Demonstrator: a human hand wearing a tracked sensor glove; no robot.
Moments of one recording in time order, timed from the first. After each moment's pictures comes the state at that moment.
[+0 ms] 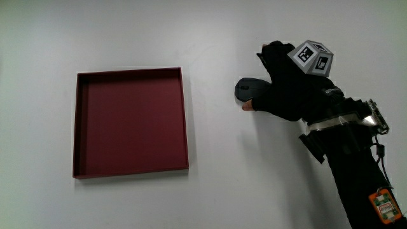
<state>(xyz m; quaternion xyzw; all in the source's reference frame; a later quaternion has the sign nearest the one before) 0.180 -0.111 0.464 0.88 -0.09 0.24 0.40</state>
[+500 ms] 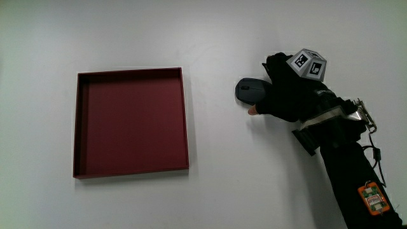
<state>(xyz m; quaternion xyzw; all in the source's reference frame) 0.189 -0.111 0.517 0.88 -0.05 0.22 0.42</state>
